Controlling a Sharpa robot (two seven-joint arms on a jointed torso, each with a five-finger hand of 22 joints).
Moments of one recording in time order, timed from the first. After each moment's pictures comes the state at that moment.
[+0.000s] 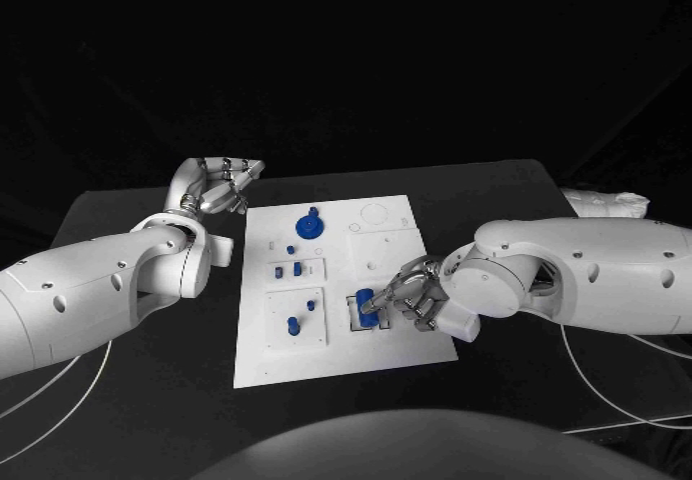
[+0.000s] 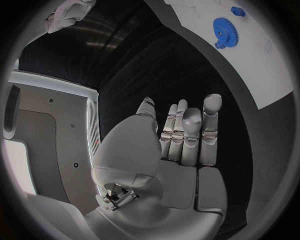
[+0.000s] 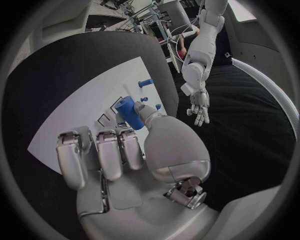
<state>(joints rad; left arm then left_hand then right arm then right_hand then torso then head) 1.24 -0.68 -0.22 1.29 -0.25 -0.64 0.50 1.33 0.04 -0.12 0.29 0.20 0.98 0.16 0.08 0.09 1.13 0.11 0.07 0.08 1.29 0.04 1.08 1.12 0.14 1.11 0.15 0.80 1.26 1.26 -0.94 -0.24 1.83 -0.24 -0.24 -0.59 1.19 0.13 0.30 0.00 0.22 0.68 0.20 0.39 0.27 1.46 0.14 1.57 1.31 1.47 0.06 1.57 1.31 0.01 1.47 0.17 1.57 1.31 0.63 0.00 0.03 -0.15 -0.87</state>
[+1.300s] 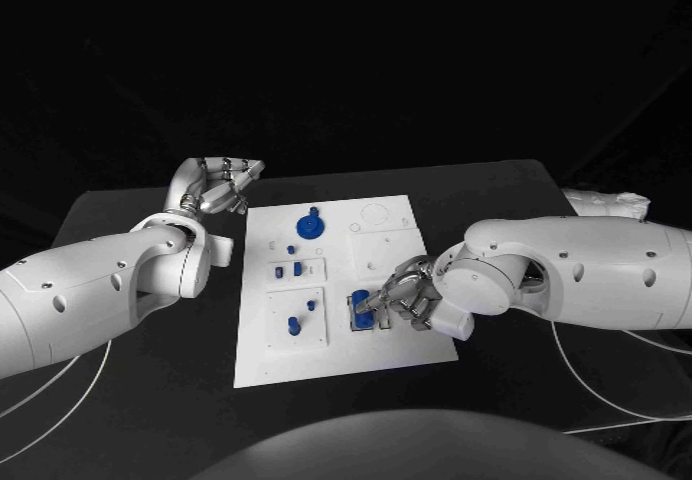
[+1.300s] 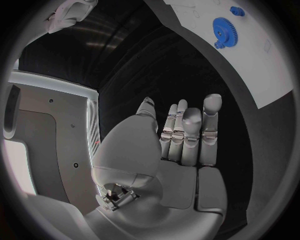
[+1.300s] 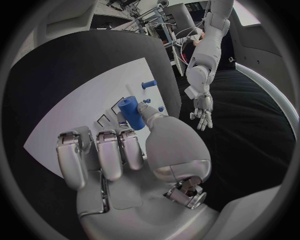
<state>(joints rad) 1.24 -0.69 -0.22 1.29 -0.25 -0.64 0.50 1.33 0.04 -0.12 0.29 0.20 0.98 0.16 0.08 0.09 1.13 0.11 0.07 0.08 1.29 0.04 1.08 1.12 0.14 1.11 0.14 0.80 1.26 1.26 -0.90 -0.23 1.80 -0.28 -0.22 -0.62 1.15 0.11 0.27 0.03 0.19 0.69 0.19 0.37 0.27 1.46 0.14 1.57 1.31 1.47 0.06 1.57 1.31 0.01 1.47 0.17 1.57 1.31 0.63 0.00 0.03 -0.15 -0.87</state>
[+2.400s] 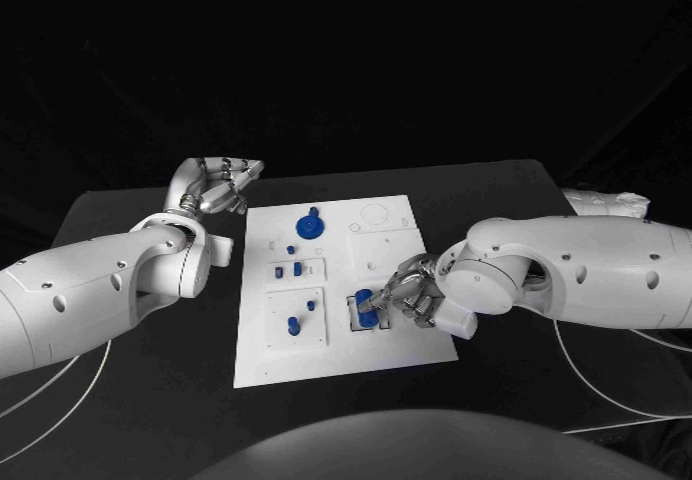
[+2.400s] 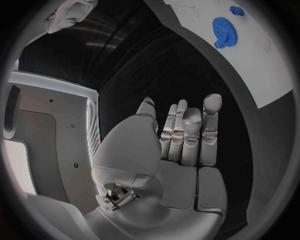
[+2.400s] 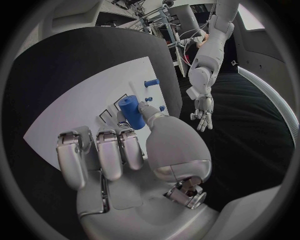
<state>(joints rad) 1.24 -0.68 -0.22 1.29 -0.25 -0.64 0.50 1.33 0.04 -0.12 0.29 0.20 0.98 0.16 0.08 0.09 1.13 0.11 0.07 0.08 1.29 0.04 1.08 1.12 0.14 1.11 0.14 0.80 1.26 1.26 -0.91 -0.23 1.80 -0.33 -0.21 -0.63 1.15 0.10 0.27 0.03 0.19 0.69 0.19 0.37 0.27 1.46 0.14 1.57 1.31 1.47 0.06 1.57 1.31 0.01 1.47 0.17 1.57 1.31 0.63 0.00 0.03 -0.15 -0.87</state>
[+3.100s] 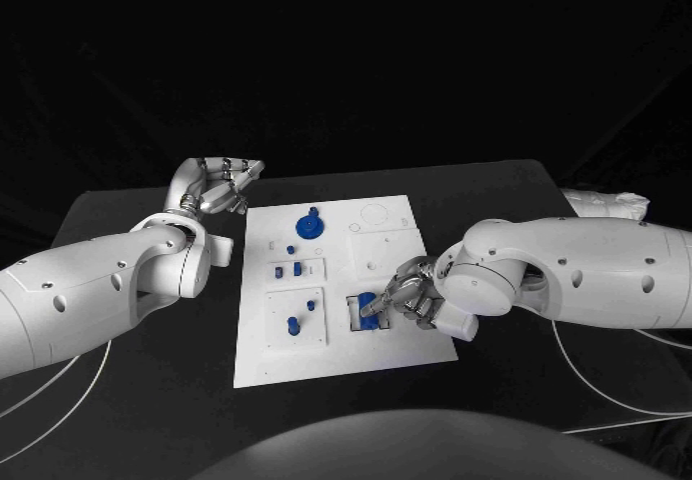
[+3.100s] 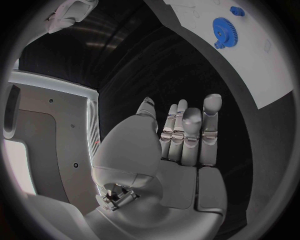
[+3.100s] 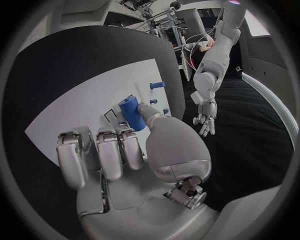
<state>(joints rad) 1.24 -0.68 -0.22 1.29 -0.25 -0.64 0.50 1.33 0.04 -0.12 0.29 0.20 0.98 0.16 0.08 0.09 1.13 0.11 0.07 0.08 1.29 0.04 1.08 1.12 0.14 1.11 0.14 0.80 1.26 1.25 -0.90 -0.23 1.80 -0.38 -0.19 -0.66 1.15 0.10 0.26 0.03 0.20 0.67 0.18 0.36 0.27 1.46 0.14 1.57 1.31 1.47 0.06 1.57 1.31 0.01 1.47 0.17 1.57 1.31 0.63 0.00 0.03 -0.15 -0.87</state>
